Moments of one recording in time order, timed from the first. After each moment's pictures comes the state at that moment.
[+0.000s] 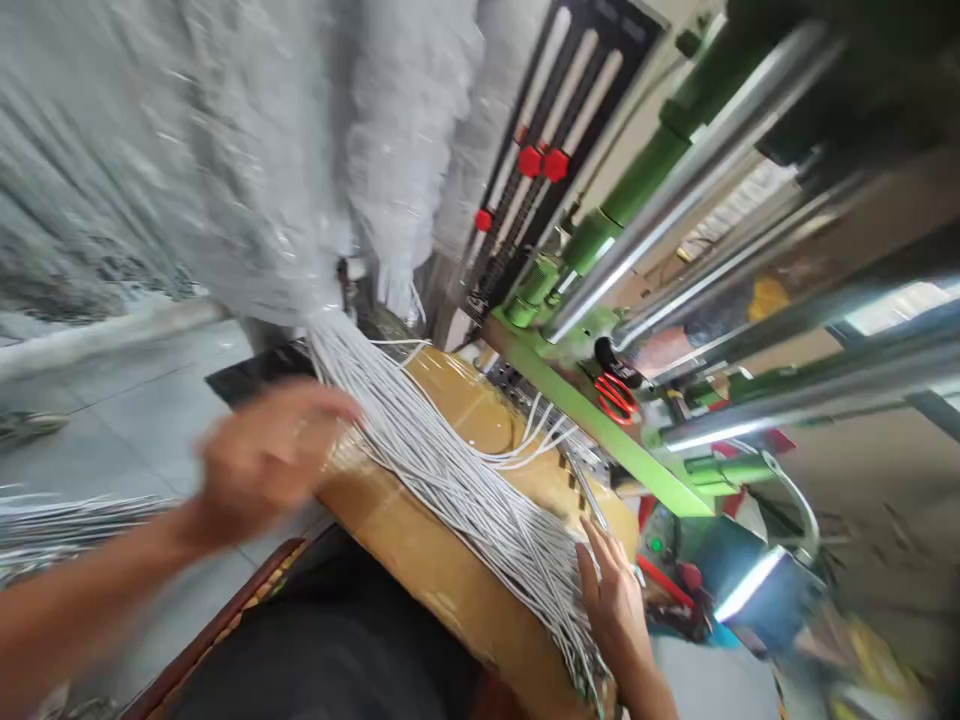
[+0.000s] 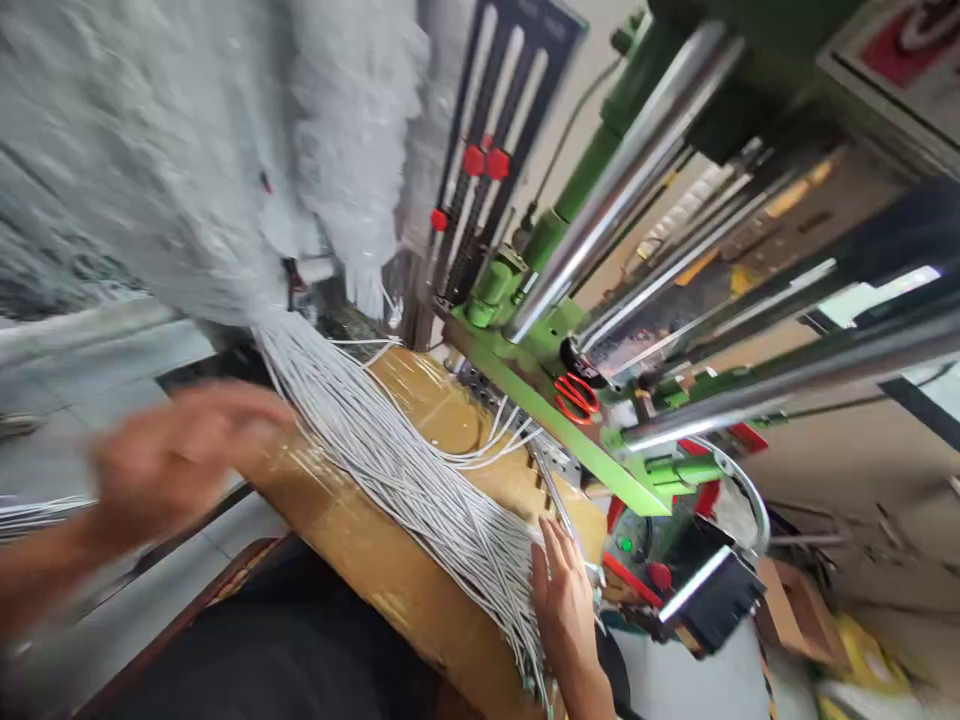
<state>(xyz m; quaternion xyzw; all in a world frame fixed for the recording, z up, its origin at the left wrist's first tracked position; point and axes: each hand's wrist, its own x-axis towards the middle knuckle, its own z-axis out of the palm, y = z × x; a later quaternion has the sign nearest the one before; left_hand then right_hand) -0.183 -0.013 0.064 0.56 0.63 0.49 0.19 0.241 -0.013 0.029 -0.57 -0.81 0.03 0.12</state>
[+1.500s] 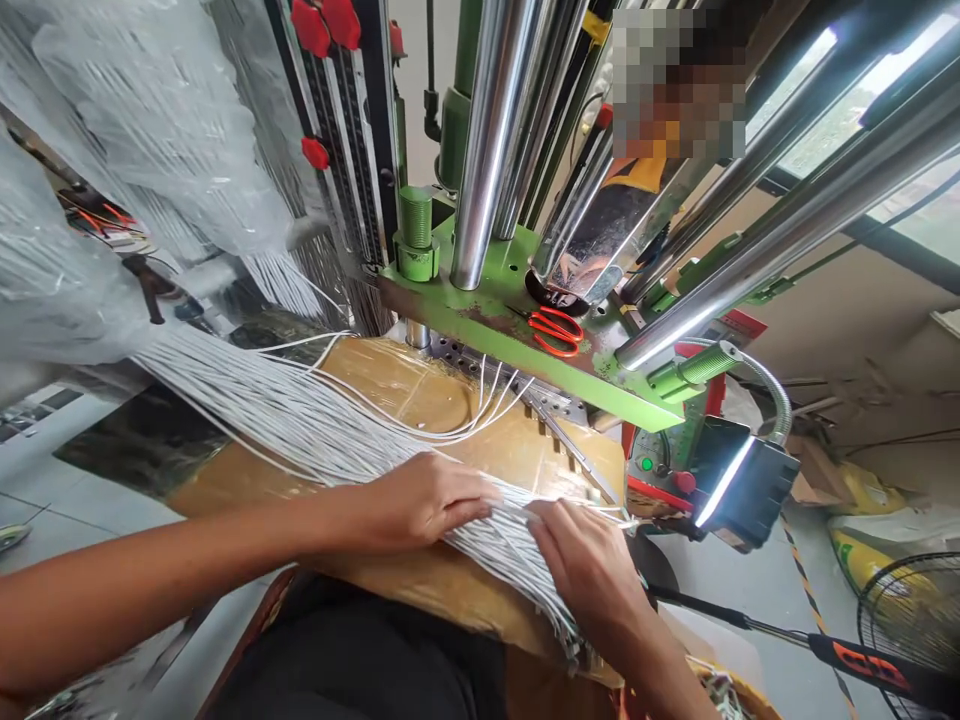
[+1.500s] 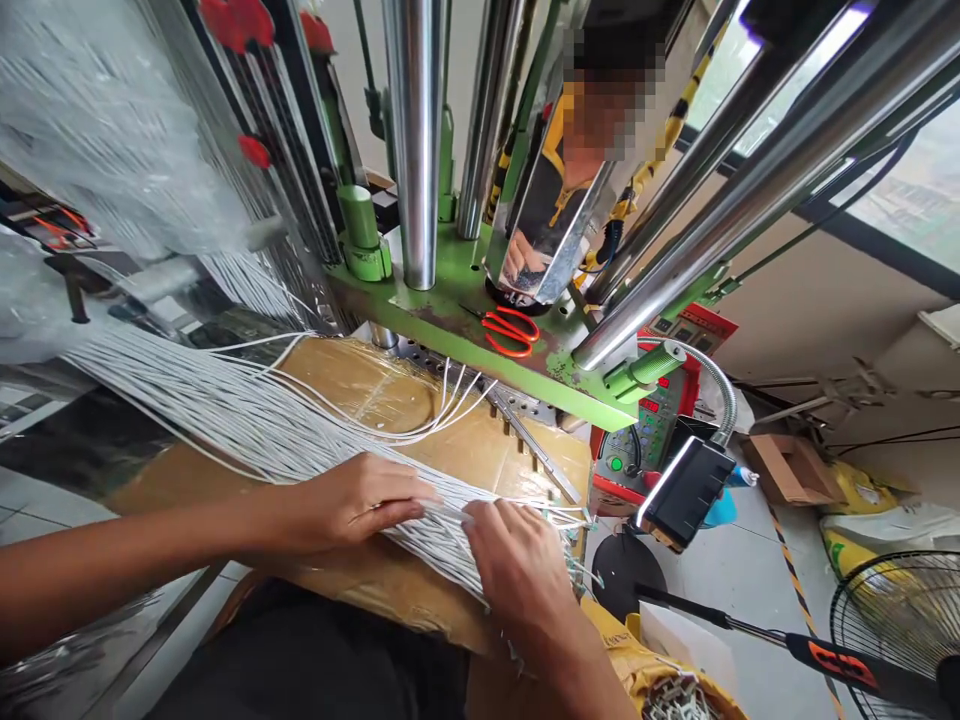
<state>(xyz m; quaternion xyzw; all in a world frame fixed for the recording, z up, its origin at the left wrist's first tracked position) -0.040 0.037 0.069 0.88 0.27 0.16 0.36 0.208 -0.031 0.088 -0.51 -0.84 0.10 0.11</state>
